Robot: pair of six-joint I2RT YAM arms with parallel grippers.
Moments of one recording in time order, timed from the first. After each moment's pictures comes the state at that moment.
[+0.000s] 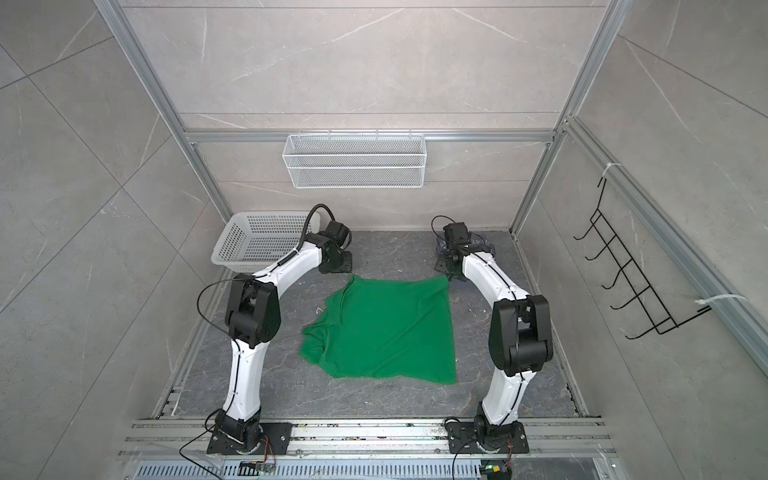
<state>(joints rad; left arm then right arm) -0.45 2.20 1.92 -0.84 -0.12 -0.39 0.16 1.81 1.47 -0.68 0.16 0.49</state>
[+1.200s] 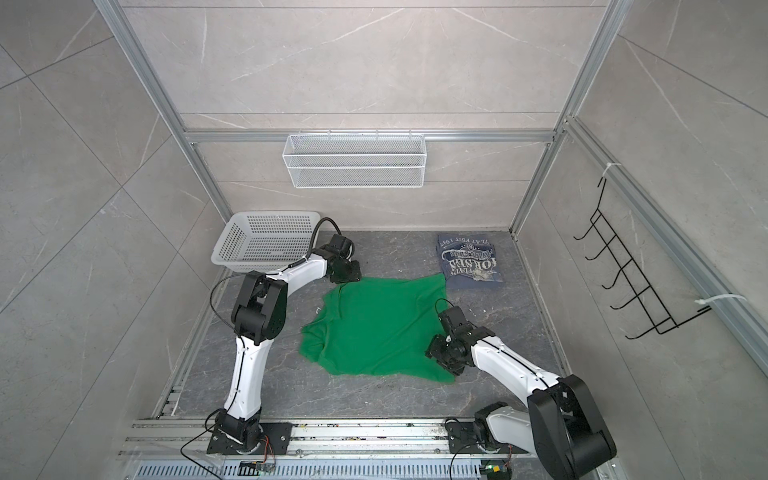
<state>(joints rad) -0.43 2.28 1.77 -0.54 0.08 -0.43 0.37 1.22 0.54 -0.58 -0.17 0.90</state>
